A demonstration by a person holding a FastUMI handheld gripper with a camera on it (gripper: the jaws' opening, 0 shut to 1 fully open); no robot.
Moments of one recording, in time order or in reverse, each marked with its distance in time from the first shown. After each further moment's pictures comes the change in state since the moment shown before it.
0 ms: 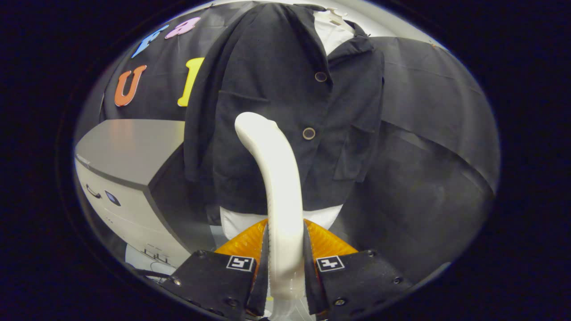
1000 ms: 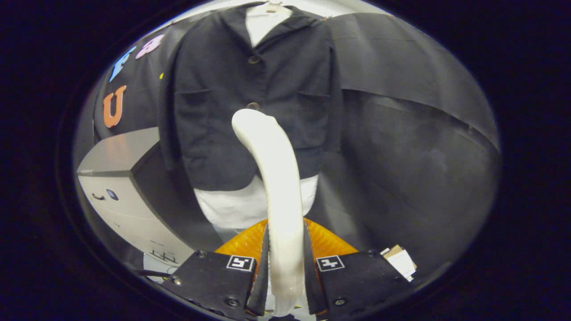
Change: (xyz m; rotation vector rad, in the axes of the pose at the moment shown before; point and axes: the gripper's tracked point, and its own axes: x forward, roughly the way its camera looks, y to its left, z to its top) arm -0.017 -0.109 -0.042 0.217 0.036 0.014
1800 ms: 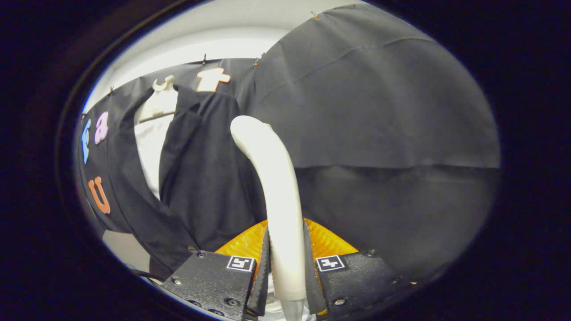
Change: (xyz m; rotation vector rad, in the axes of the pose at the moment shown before) arm -0.011 -0.116 0.283 0.267 -0.366 0.023
